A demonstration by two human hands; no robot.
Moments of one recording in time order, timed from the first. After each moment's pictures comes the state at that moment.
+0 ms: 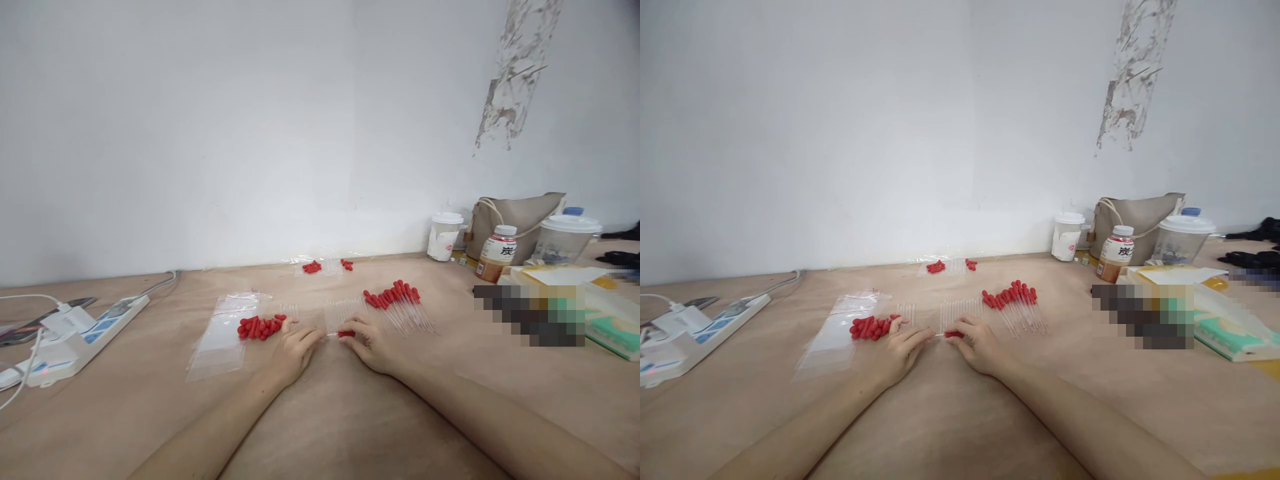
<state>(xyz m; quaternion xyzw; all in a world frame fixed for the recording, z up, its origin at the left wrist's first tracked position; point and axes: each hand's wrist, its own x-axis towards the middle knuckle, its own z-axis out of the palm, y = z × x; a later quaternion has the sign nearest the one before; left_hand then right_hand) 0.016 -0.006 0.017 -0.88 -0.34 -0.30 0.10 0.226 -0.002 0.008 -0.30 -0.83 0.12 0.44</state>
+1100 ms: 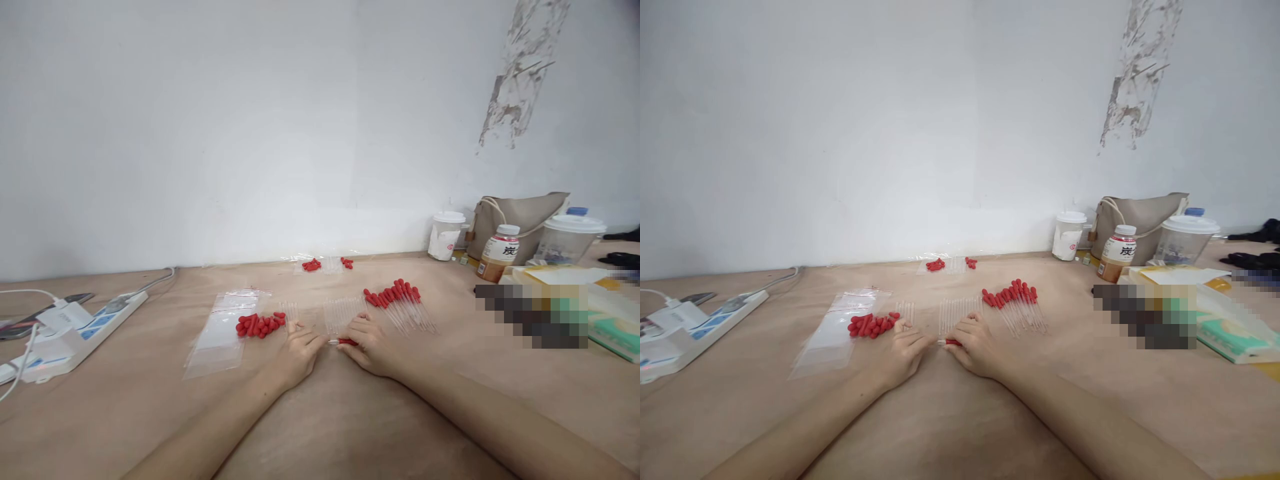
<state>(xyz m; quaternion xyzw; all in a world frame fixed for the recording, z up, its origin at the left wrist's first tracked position) 0.022 0.000 0.006 -0.90 -0.29 -0.29 0.15 0.226 0.001 0.007 -0.27 -0.89 -0.04 0.36</state>
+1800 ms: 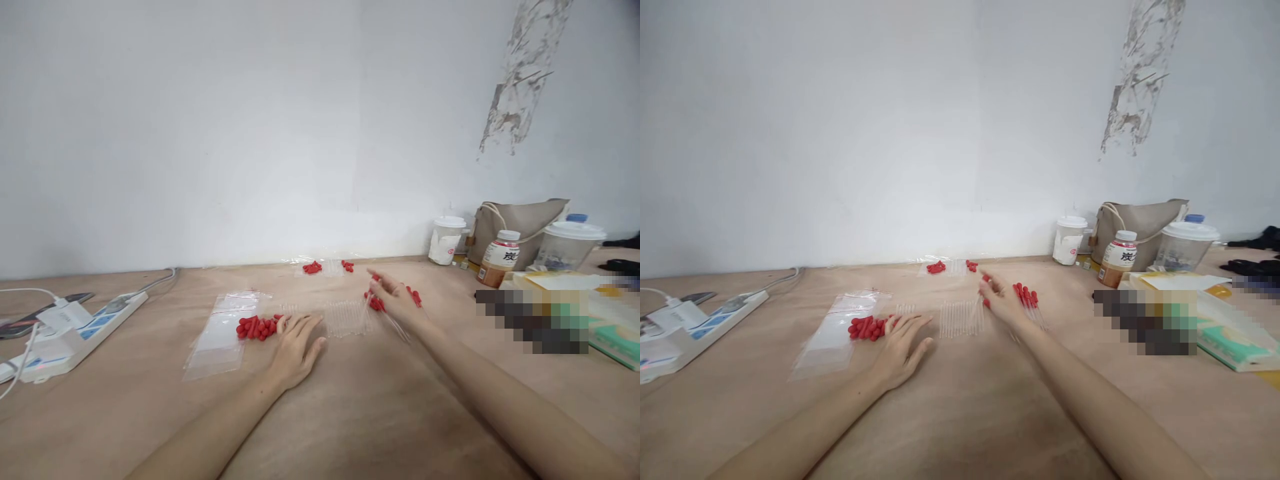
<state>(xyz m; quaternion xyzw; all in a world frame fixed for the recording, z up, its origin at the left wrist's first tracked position) 0.022 -0.008 0.018 -0.85 -0.41 -0.32 0.10 0.265 0.049 0.041 -0.43 -0.63 0.30 0.57</state>
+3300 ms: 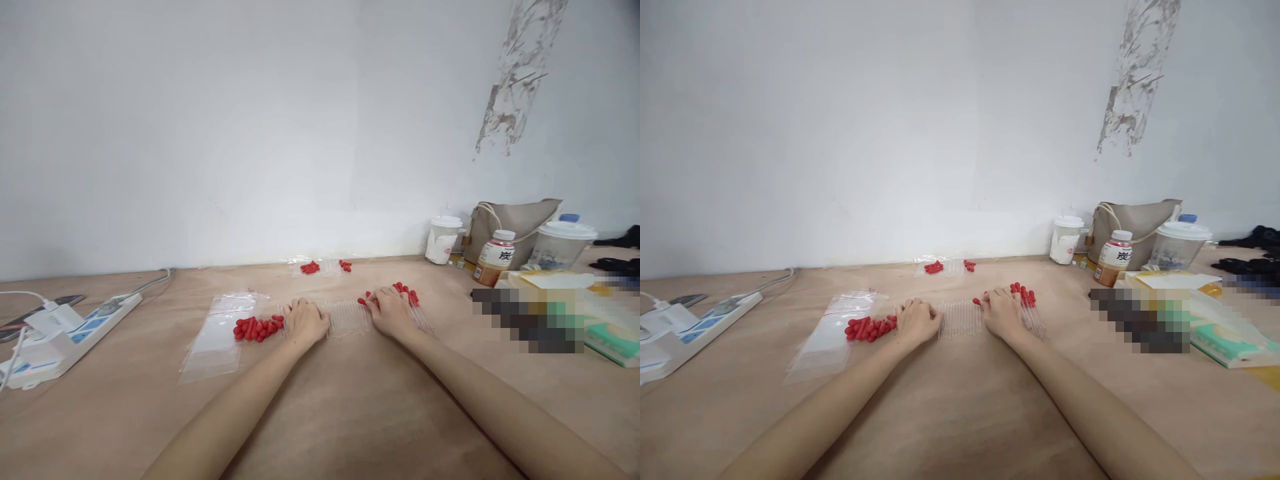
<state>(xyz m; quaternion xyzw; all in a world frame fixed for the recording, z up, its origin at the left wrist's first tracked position) 0.066 0.047 0.030 -0.73 -0.65 -0.19 0.09 0.267 0.053 0.015 -0.62 -0.71 -0.13 0.31</state>
